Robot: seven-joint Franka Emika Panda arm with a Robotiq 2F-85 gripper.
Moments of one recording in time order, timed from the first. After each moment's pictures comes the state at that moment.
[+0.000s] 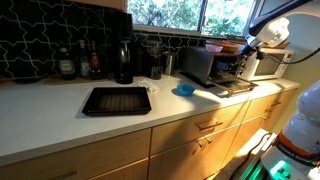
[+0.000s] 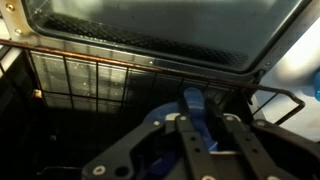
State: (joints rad) arm -0.13 -0.34 -0.52 -2.46 0.33 2.51 -0.99
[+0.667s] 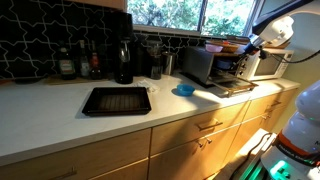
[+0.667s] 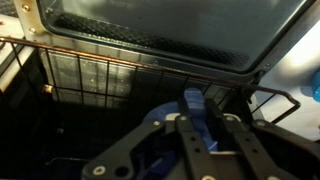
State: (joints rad) arm -0.16 -0.39 -0.51 -2.48 0.32 2.51 -1.03
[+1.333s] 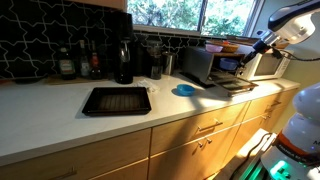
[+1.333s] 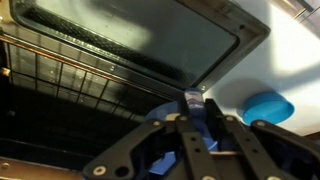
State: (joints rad) arm -0.23 -0.67 -0.47 -2.62 0.17 2.35 -1.12
